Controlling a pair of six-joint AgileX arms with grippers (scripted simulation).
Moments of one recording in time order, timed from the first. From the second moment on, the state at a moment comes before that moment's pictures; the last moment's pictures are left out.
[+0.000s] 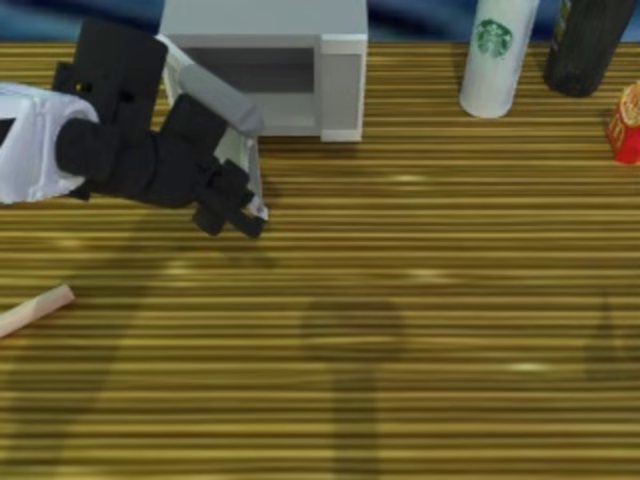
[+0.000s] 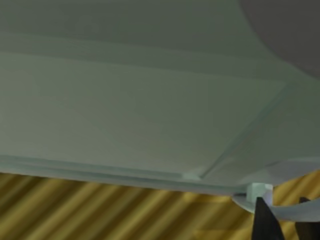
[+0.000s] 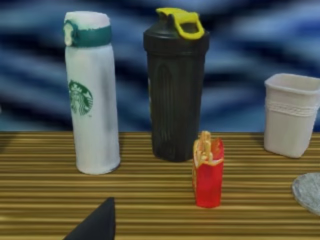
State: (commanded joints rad) left arm -0.34 1.76 1.07 -0.24 0.32 0.35; right arm 0.00 0.00 0.00 0.00 0.00 0.00
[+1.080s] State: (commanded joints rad) left arm -0.31 1.75 1.07 -0.25 0.36 0.40; right arm 0.00 0.00 0.00 0.00 0.00 0.00
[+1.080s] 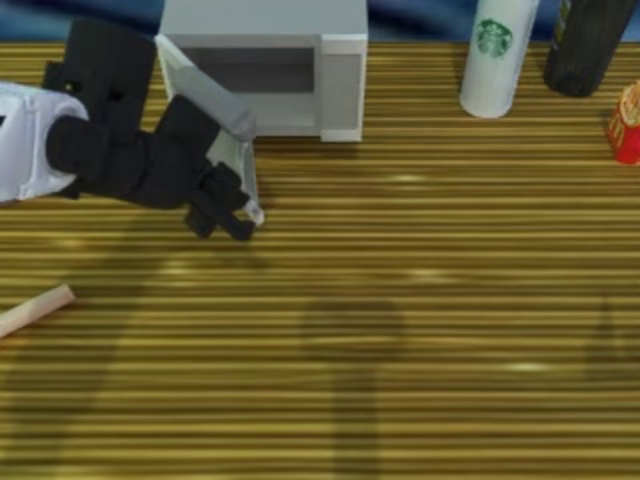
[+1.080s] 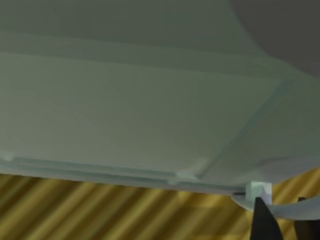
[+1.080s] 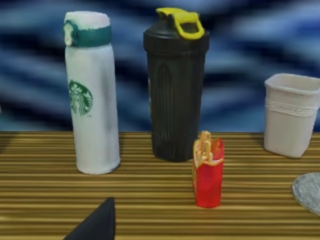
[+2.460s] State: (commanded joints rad) left arm -0.30 1.75 1.07 -0.27 0.38 0.43; right arm 0.00 0.00 0.00 0.00 0.00 0.00
